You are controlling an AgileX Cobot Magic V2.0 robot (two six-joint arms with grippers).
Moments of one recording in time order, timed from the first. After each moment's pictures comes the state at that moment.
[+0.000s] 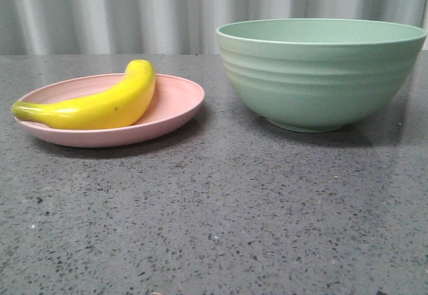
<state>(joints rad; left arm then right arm) 0.02 0.00 0.00 -0.04 0.15 0.05 -0.16 -0.01 0.01 -0.02 0.11 0.08</state>
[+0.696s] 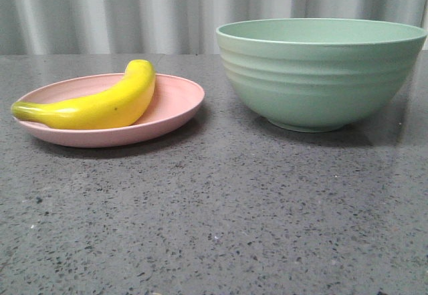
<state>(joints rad) 0.02 0.00 0.00 -0.09 0.12 0.05 -0.16 -0.01 0.01 -0.02 0.06 0.08</state>
